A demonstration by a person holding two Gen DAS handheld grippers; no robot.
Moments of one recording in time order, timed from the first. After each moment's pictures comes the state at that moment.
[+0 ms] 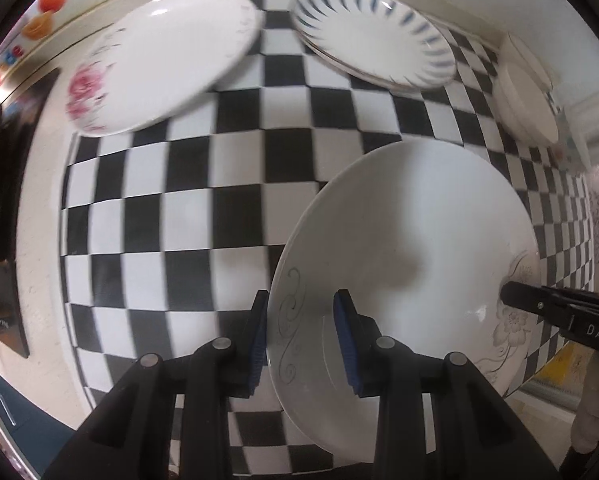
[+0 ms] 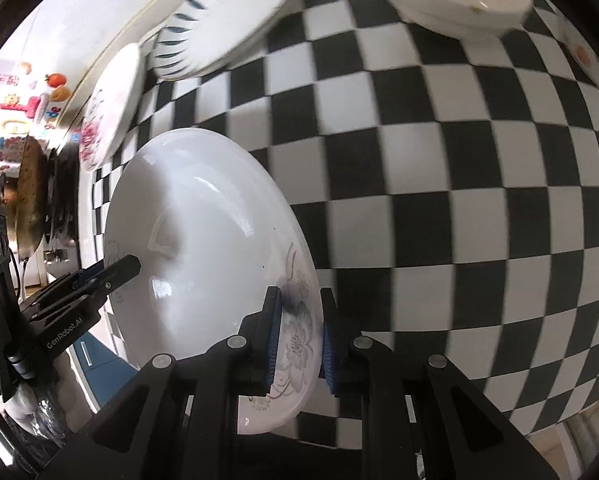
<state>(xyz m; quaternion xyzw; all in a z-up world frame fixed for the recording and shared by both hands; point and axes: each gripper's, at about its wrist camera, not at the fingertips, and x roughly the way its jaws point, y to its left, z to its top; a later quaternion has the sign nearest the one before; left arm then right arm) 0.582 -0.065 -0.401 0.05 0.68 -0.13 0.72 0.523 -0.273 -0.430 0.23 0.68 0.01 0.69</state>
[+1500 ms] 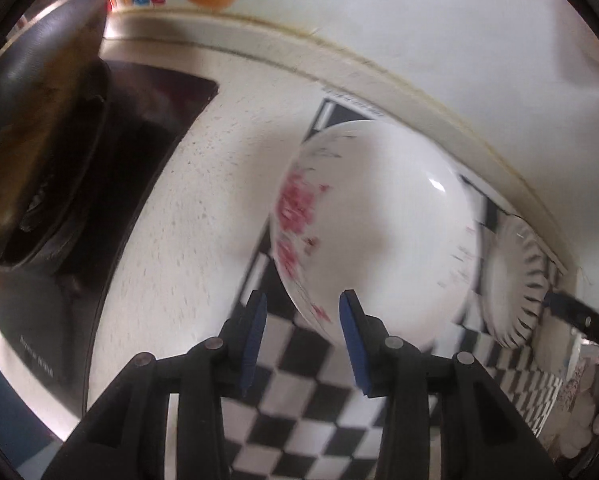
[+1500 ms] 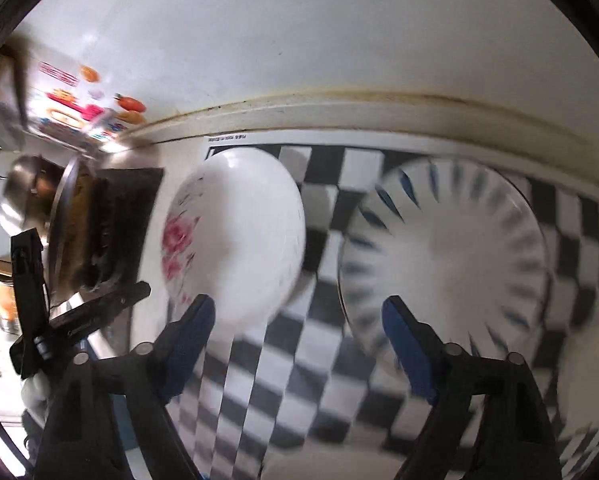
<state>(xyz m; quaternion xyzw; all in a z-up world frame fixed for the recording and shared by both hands) 0.741 0.150 -0.378 -0.13 0.64 0.00 0.76 0.781 -0.146 -0.373 0.13 0.63 0.13 0.75</state>
